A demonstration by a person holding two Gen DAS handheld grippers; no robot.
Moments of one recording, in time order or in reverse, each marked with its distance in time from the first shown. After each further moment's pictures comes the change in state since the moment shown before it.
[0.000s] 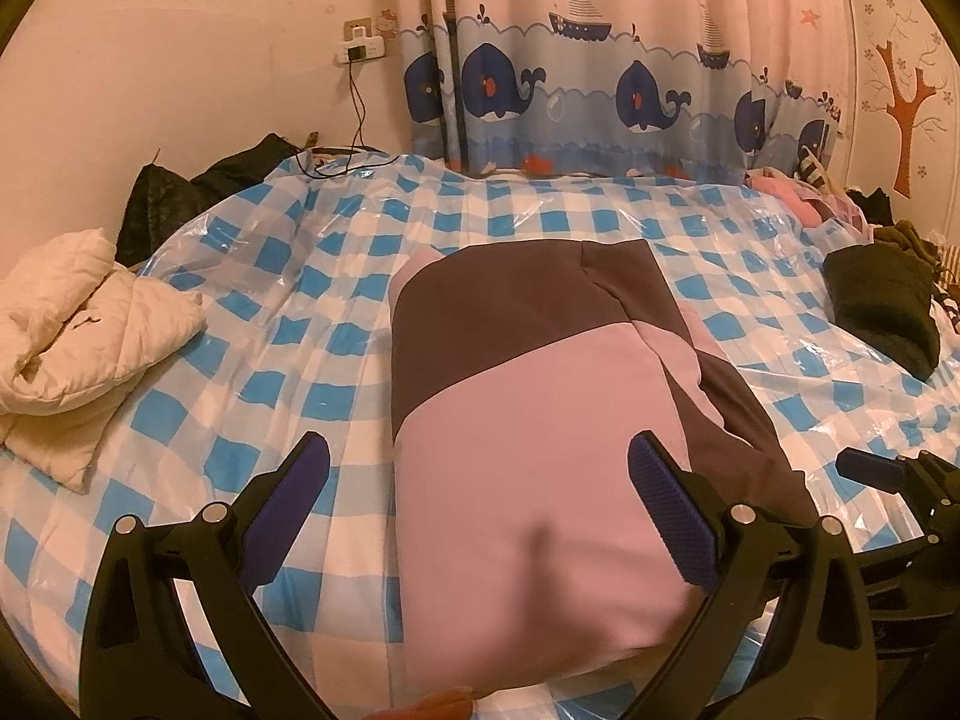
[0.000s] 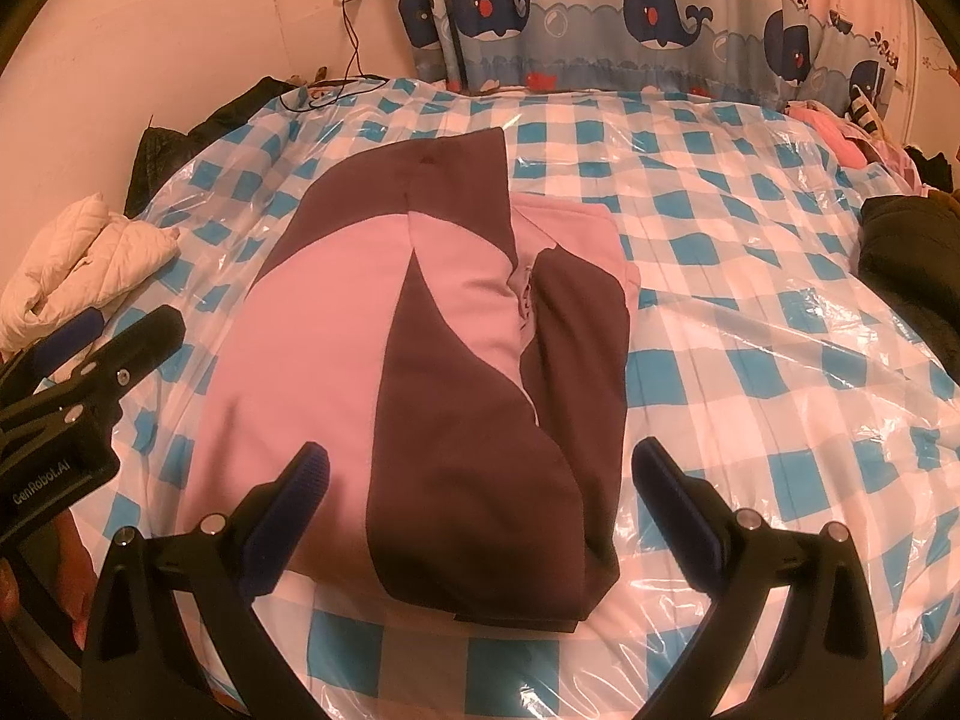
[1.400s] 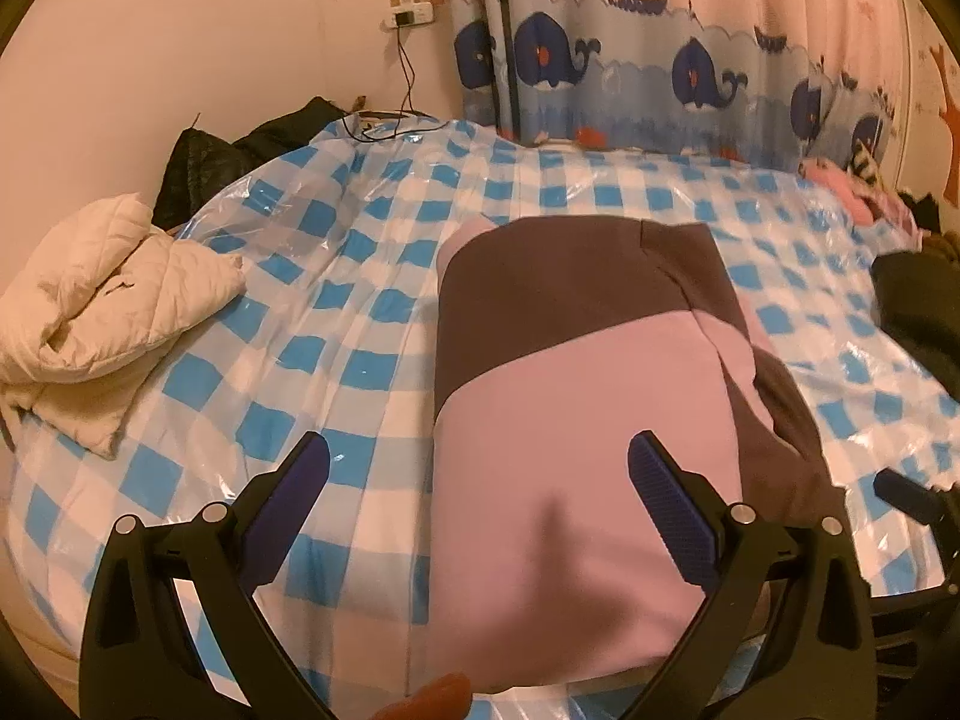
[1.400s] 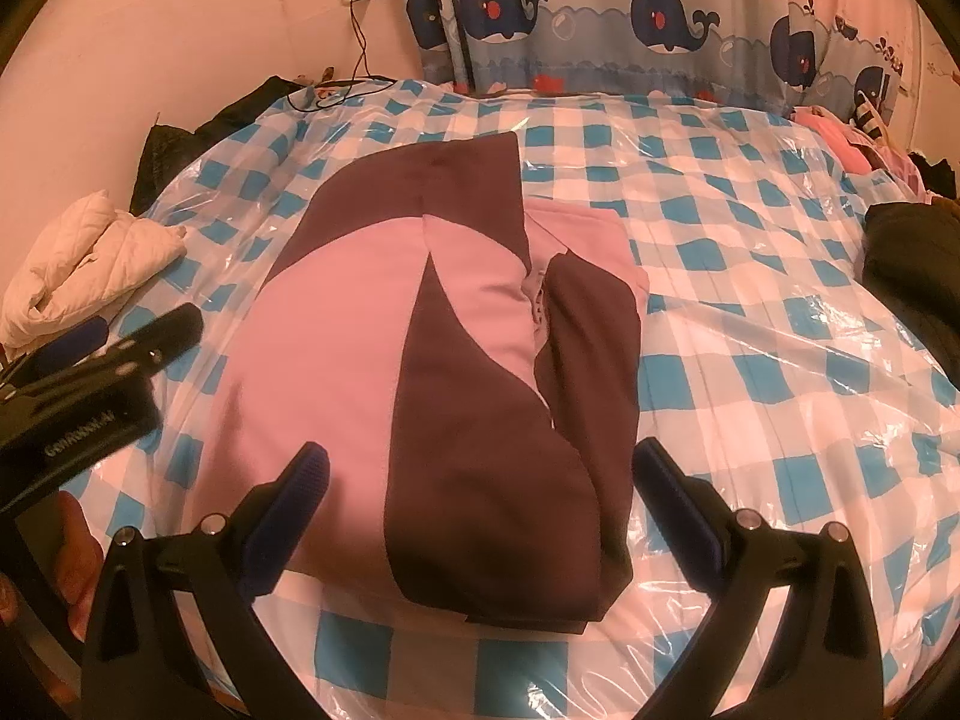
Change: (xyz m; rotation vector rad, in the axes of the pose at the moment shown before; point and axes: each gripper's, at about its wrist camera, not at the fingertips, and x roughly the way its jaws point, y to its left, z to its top) left arm 0.011 -0.005 0.002 -0.059 0.084 0.124; right arm 0.001 0.012 0.000 0.001 -0.006 0.003
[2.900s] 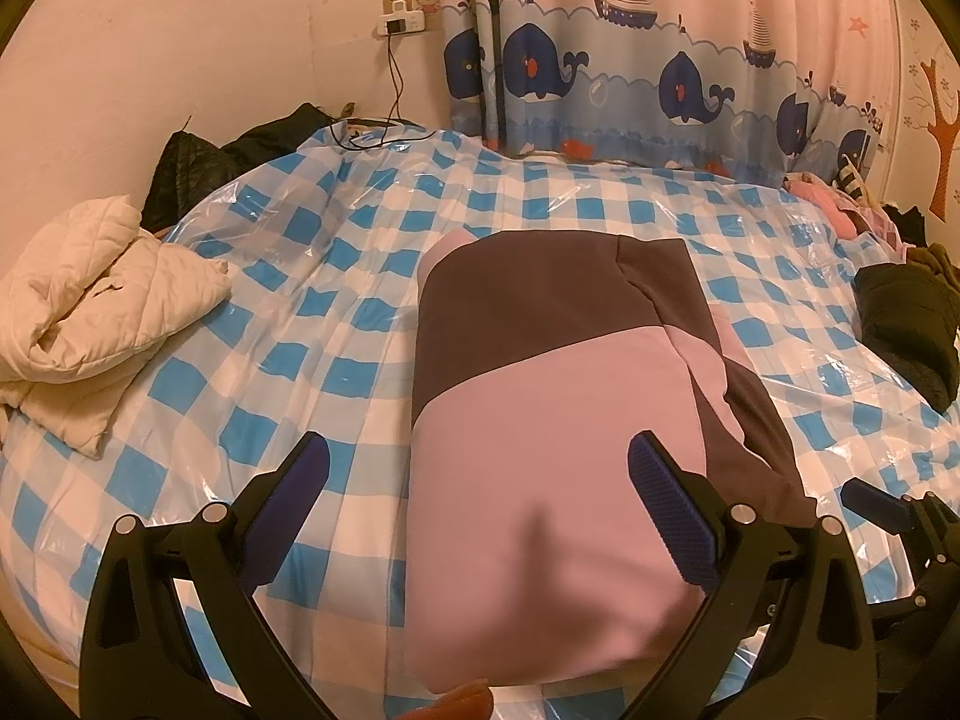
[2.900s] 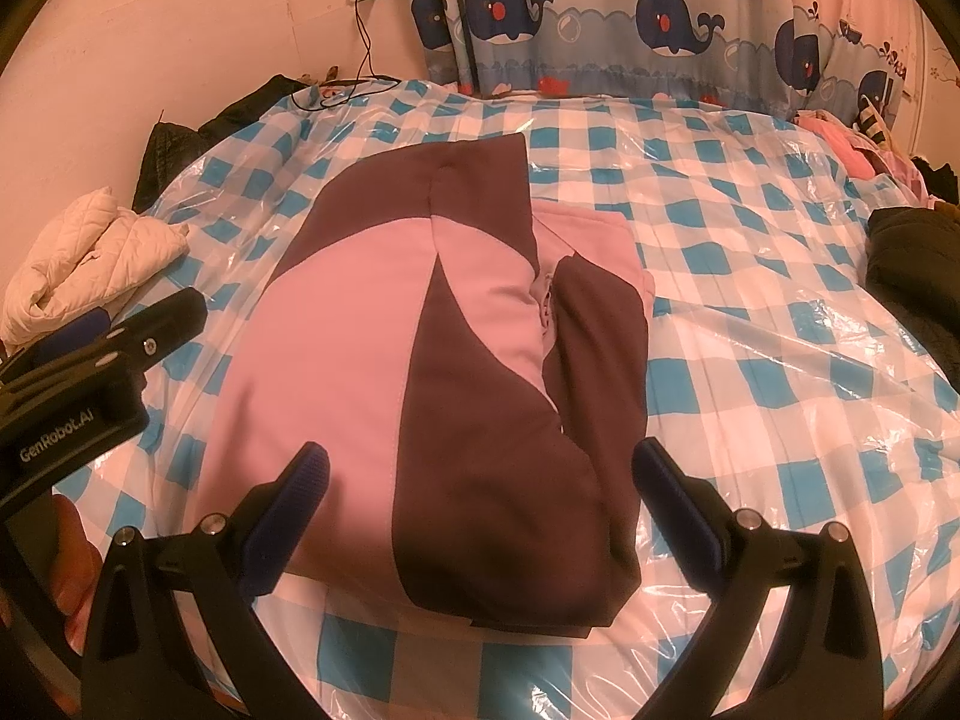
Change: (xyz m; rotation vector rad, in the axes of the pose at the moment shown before) left arm -0.008 -0.002 0.001 -0.028 -0.017 -0.038; right arm -0.001 0.003 -0.001 0.005 -0.002 0.000
